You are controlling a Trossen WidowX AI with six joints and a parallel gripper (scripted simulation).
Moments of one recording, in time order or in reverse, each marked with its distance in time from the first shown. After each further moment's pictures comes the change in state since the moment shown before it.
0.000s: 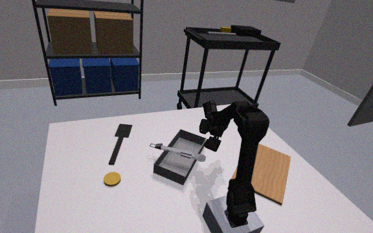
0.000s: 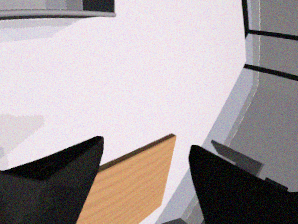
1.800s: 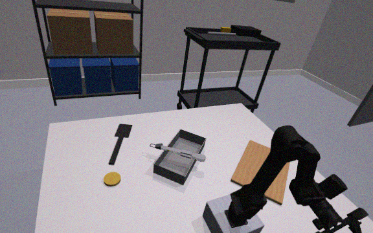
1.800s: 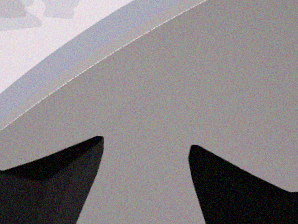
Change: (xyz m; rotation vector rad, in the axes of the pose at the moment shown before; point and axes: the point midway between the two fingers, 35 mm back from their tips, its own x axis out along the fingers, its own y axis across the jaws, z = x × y) arm -0.199 0.188 -0.557 0.388 1.727 0.543
